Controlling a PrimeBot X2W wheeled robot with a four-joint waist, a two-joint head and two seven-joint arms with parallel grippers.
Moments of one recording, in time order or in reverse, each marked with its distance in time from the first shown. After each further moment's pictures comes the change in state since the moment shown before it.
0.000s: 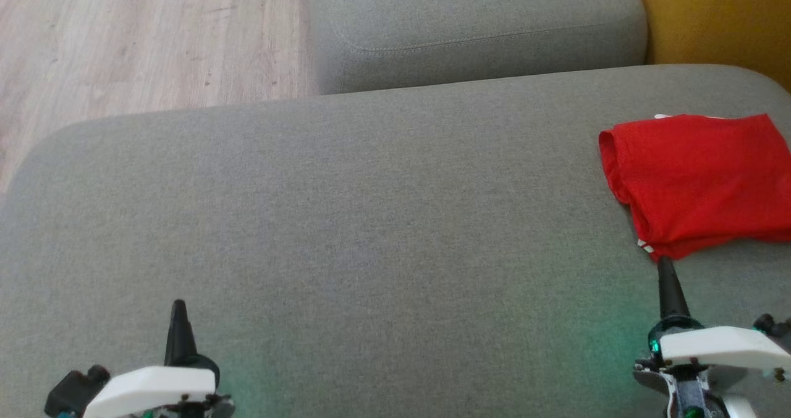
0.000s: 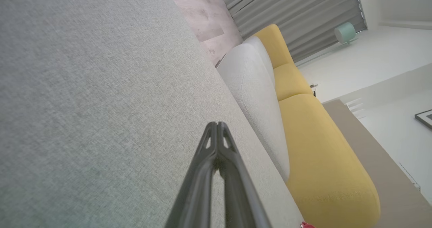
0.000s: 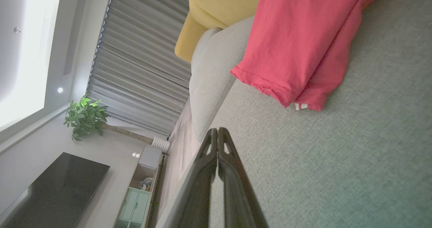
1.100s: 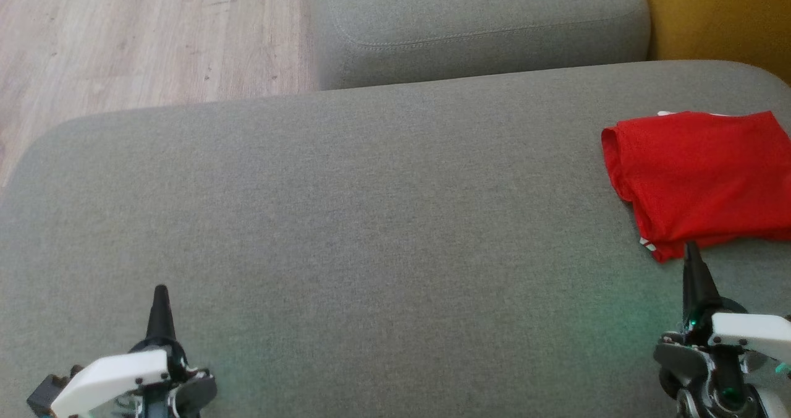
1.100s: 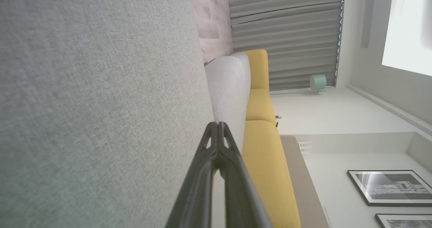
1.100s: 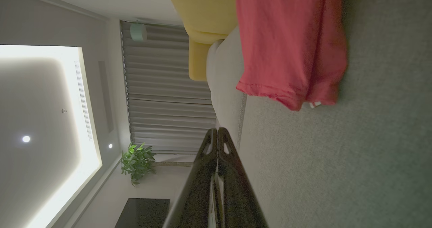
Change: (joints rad) left arm -0.058 -0.001 0.078 0.031 -0.369 -0.072 0.089; right arm -0.043 0.001 -0.081 -0.005 0.374 0.000 0.095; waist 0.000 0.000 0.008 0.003
